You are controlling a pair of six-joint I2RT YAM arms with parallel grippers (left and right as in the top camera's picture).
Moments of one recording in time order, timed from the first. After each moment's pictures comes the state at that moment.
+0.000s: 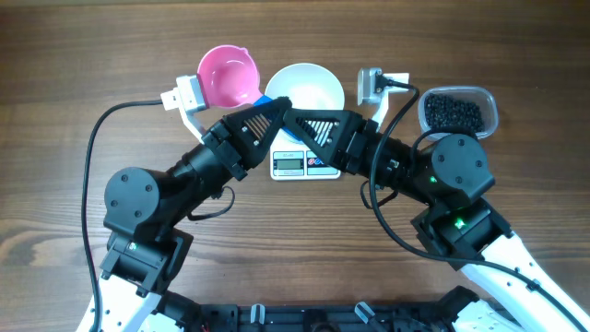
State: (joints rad) left arm -0.42 0.87 0.81 0.34 0.49 -1.26; right arm 0.64 1.07 0.94 0.32 -0.51 1.32
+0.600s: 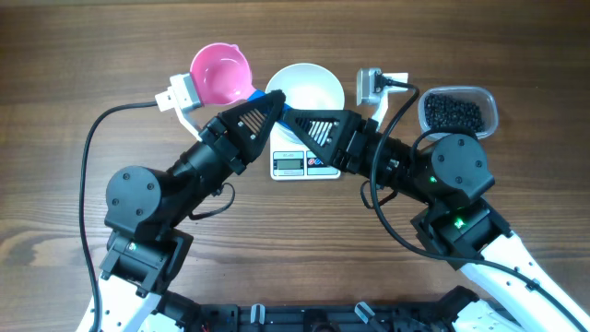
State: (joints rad) left arm -0.42 0.87 0.81 0.32 0.41 -1.27; right arm 0.64 1.07 0.94 0.33 -0.51 1.35
